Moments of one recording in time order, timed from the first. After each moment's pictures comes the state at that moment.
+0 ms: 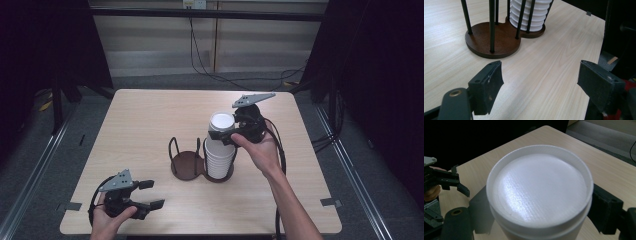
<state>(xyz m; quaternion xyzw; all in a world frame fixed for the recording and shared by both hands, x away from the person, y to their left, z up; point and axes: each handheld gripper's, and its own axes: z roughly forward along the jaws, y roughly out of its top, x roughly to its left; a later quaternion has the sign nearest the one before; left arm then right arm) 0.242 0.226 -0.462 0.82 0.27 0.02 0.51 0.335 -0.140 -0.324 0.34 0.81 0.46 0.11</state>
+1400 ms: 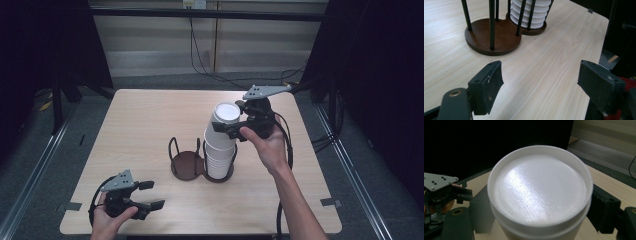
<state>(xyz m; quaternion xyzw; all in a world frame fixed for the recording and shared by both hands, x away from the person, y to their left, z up) 0.242 0.225 -0.463 0.82 0.27 0.02 0.50 0.323 -0.152 -0.291 0.32 0.79 0.51 0.13</state>
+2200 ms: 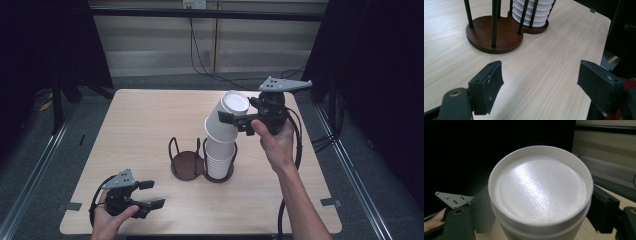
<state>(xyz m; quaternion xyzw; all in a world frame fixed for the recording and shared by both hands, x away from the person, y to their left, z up) 0.245 0.224 -0.465 0.82 0.28 0.01 0.49 0.313 -0.169 -0.268 0.32 0.74 0.57 0.13</state>
